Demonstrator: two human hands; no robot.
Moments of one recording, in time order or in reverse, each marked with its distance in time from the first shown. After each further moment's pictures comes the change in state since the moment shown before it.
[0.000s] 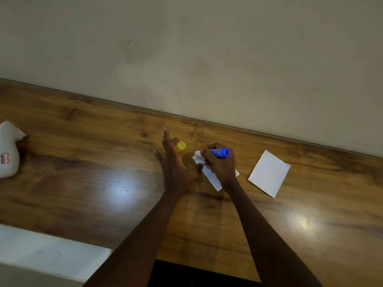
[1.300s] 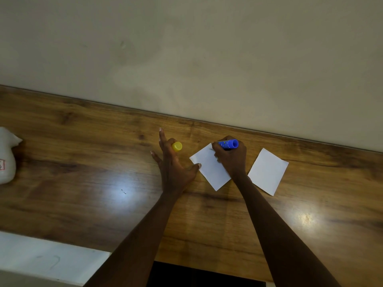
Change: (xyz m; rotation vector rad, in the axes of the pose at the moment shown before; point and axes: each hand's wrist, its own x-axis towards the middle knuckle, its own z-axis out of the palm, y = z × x) left_hand 0.001 0.006 -0.002 -0.005 0.000 0.005; right_hand 0.021 0.005 -0.024 -0.213 0.172 0.059
